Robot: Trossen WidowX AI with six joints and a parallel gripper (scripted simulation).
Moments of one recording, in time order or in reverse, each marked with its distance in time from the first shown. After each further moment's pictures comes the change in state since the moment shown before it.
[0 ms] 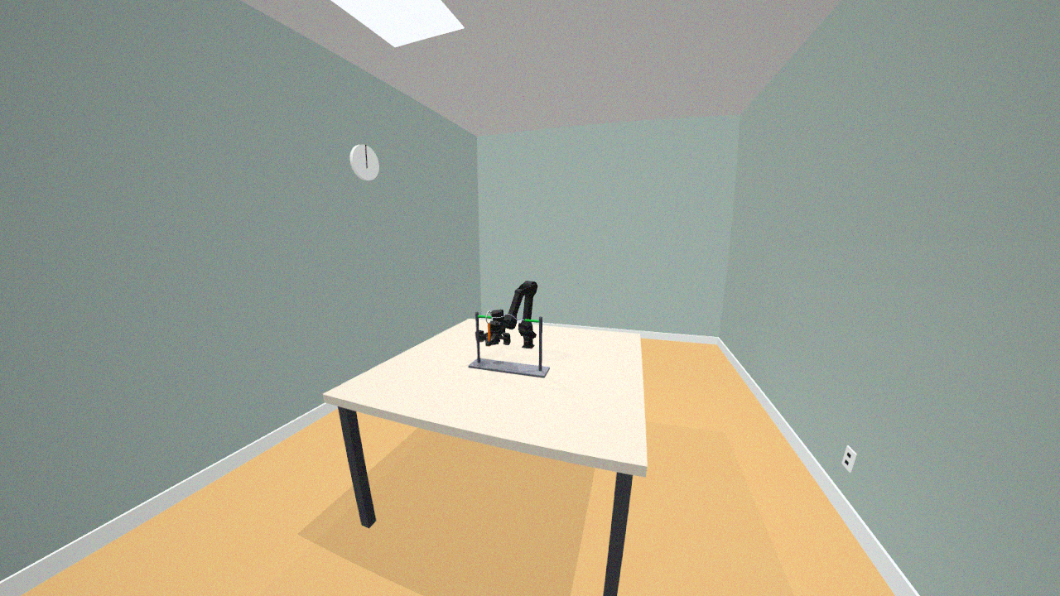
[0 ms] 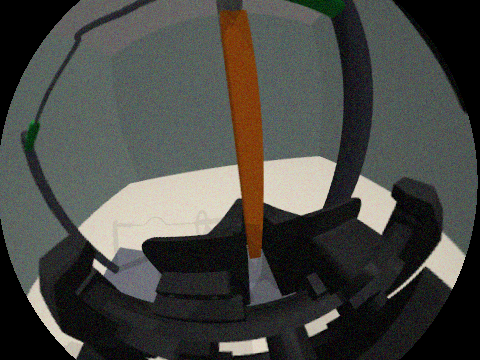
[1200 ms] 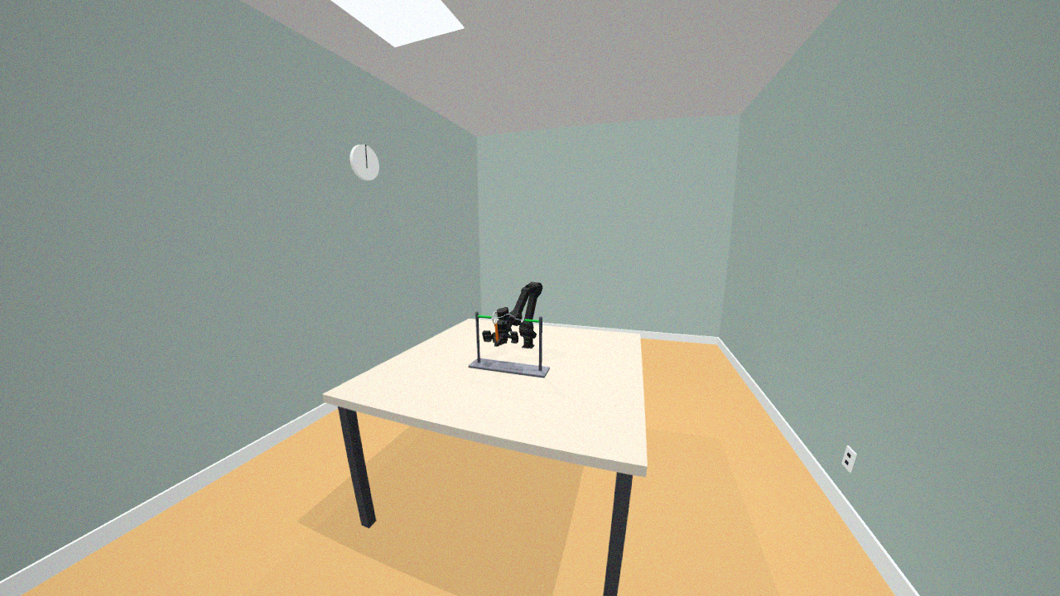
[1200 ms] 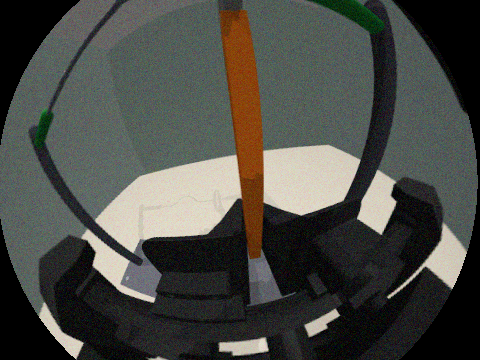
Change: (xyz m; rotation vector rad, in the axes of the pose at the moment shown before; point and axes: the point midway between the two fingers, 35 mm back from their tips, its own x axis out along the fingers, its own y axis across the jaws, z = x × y) arm -0.009 0.041 -0.001 0.041 0.091 0.050
